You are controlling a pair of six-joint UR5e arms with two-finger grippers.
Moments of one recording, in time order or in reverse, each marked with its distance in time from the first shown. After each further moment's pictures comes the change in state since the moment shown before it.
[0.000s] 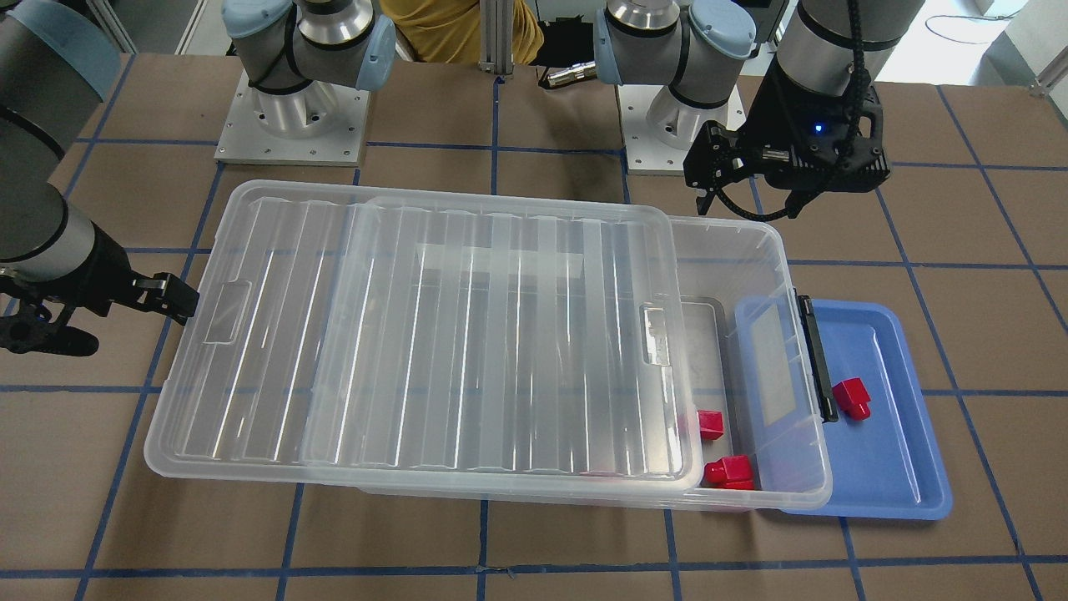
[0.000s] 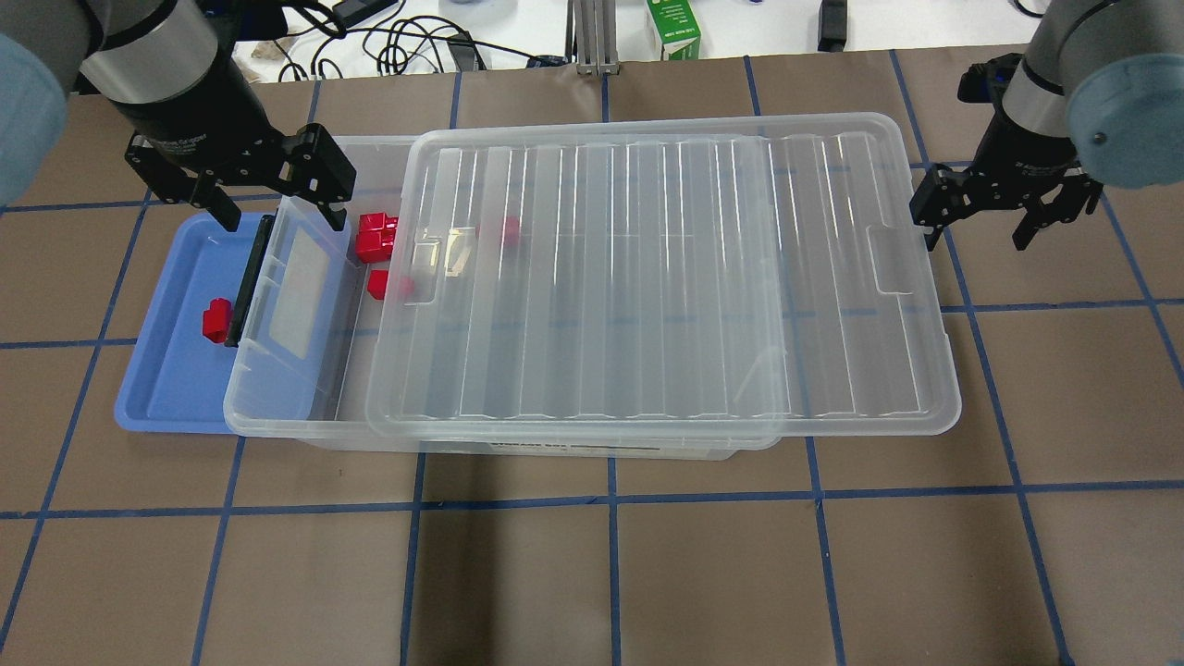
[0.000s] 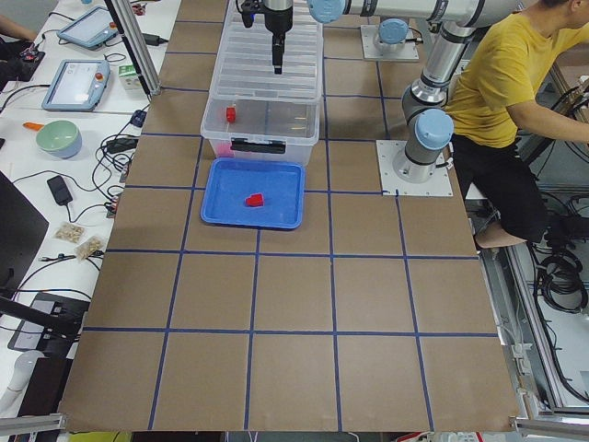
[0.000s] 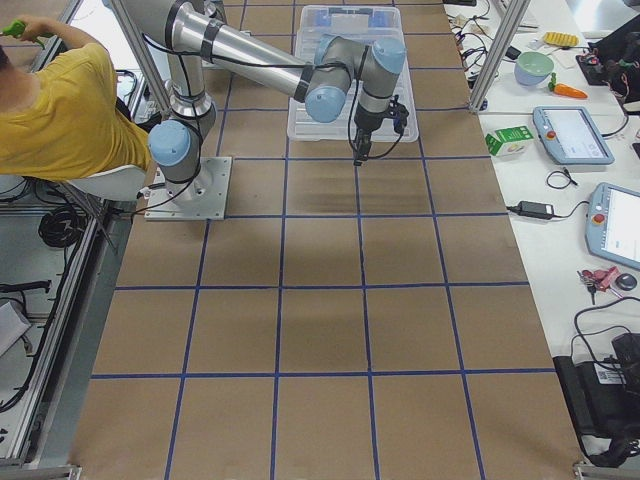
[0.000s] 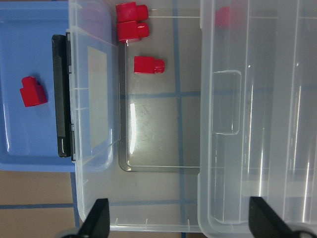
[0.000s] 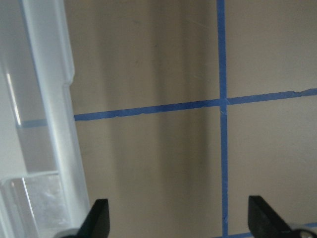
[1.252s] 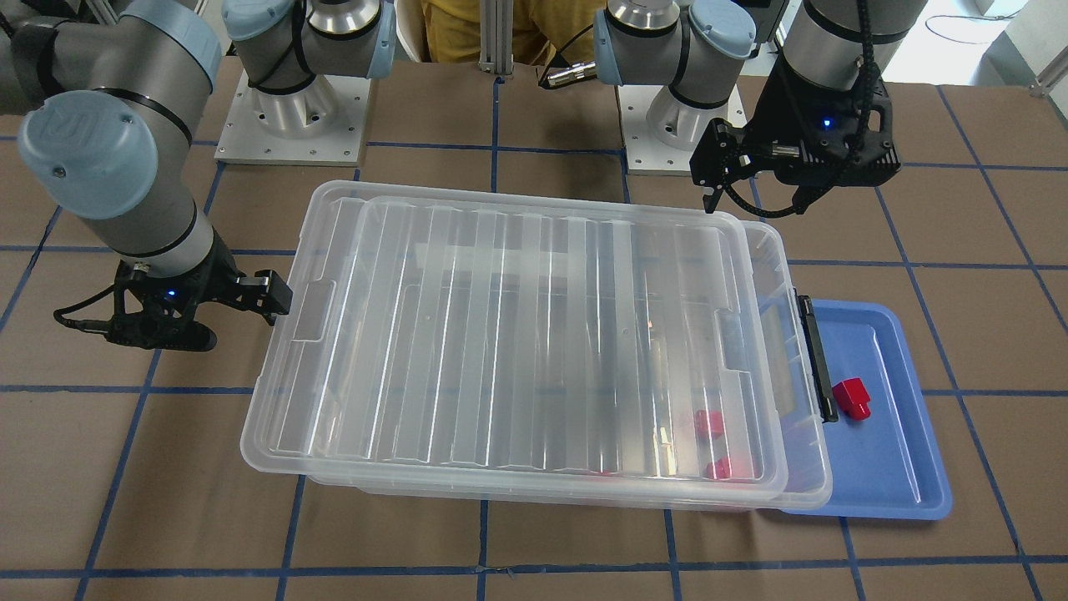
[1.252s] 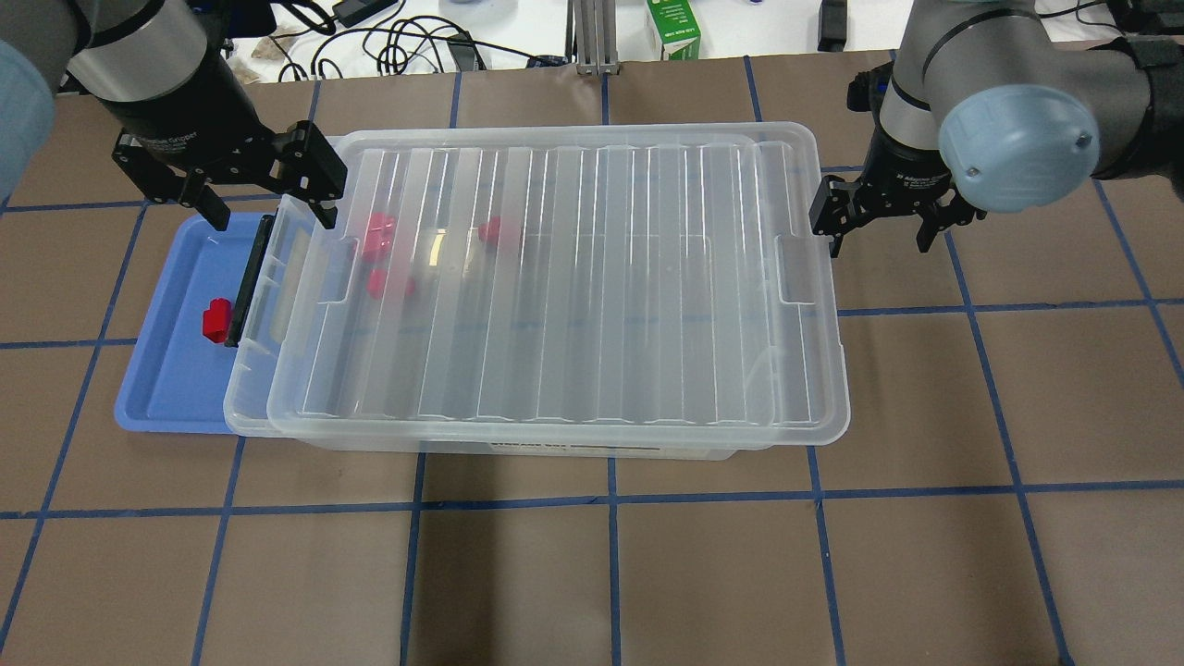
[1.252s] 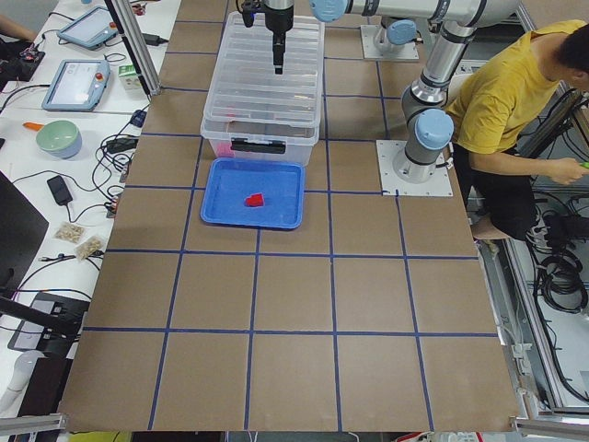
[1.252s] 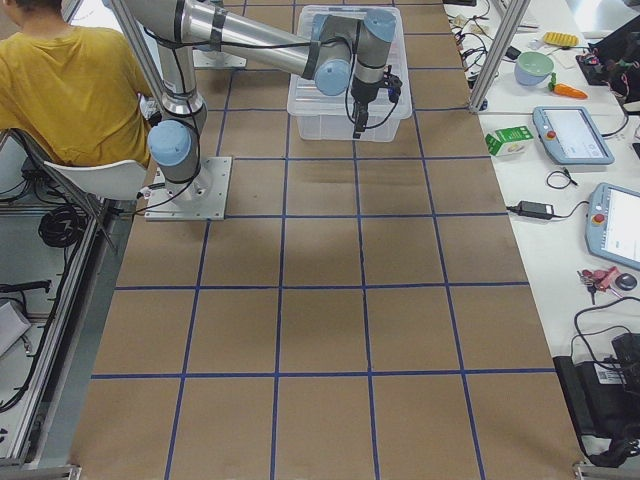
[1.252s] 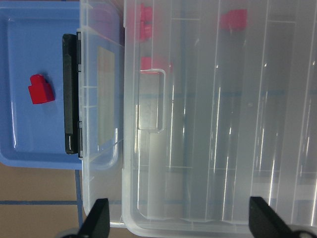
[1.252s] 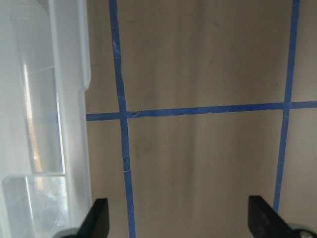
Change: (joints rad) left arm 0.005 0.007 -0.002 -0.001 0.014 -0.015; right arm 0.164 0.000 0.008 -0.023 0.005 0.103
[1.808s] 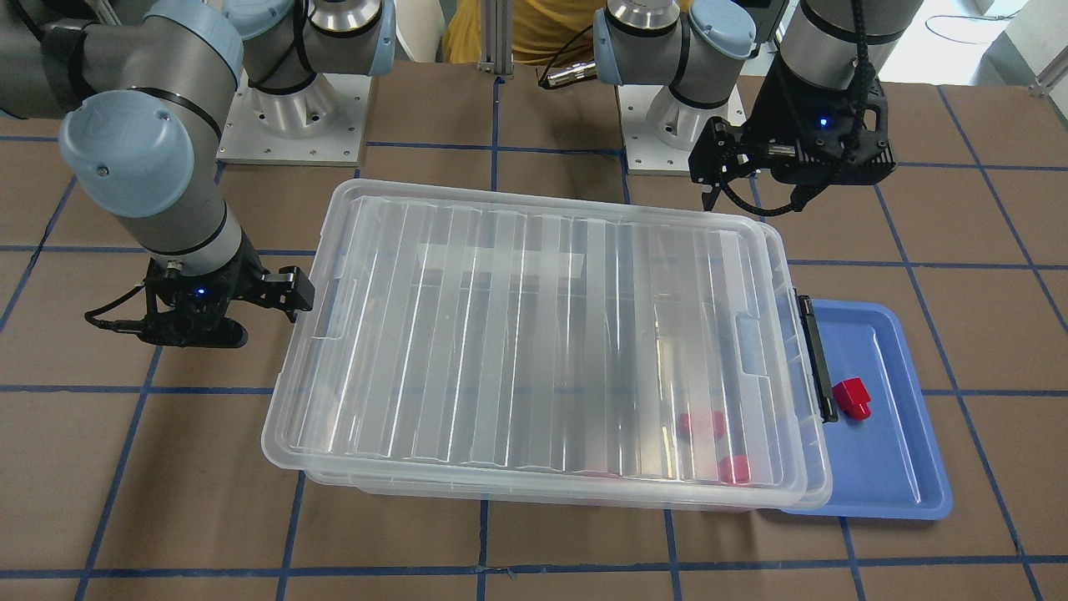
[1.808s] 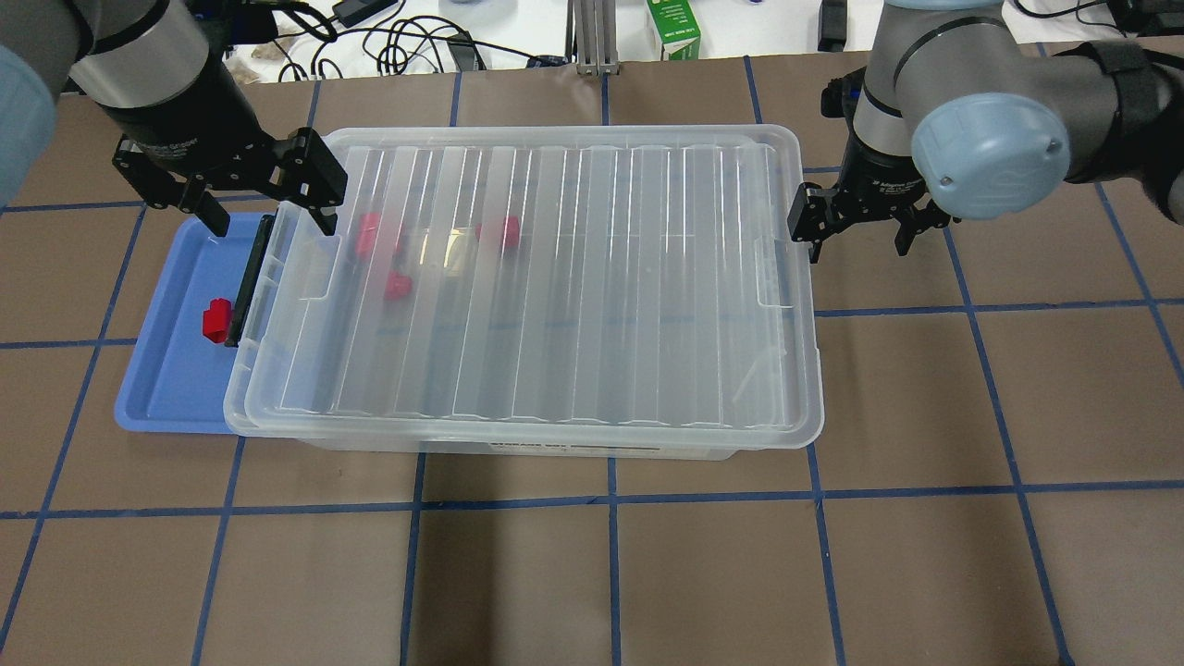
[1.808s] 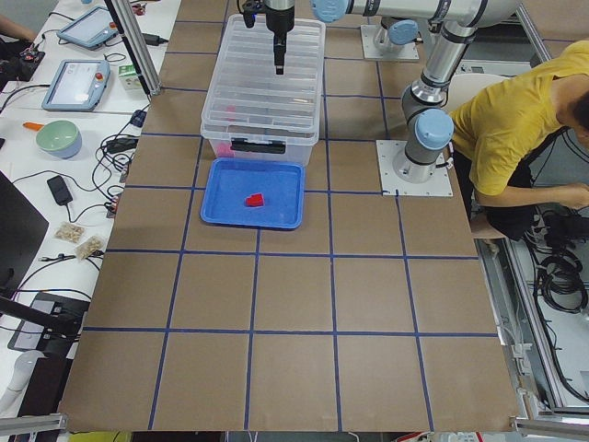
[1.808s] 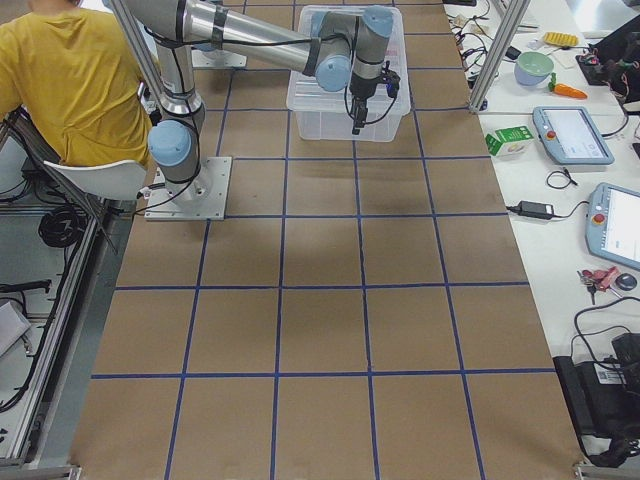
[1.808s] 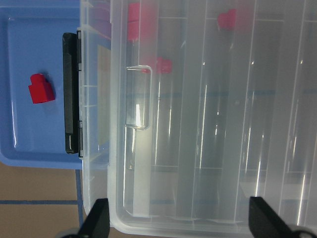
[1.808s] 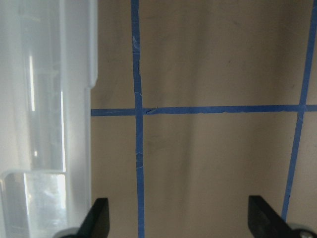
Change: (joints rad) left arm -0.003 0.006 -0.008 -0.016 0.012 0.003; right arm 0.039 0.005 0.000 0.000 0.002 0.000
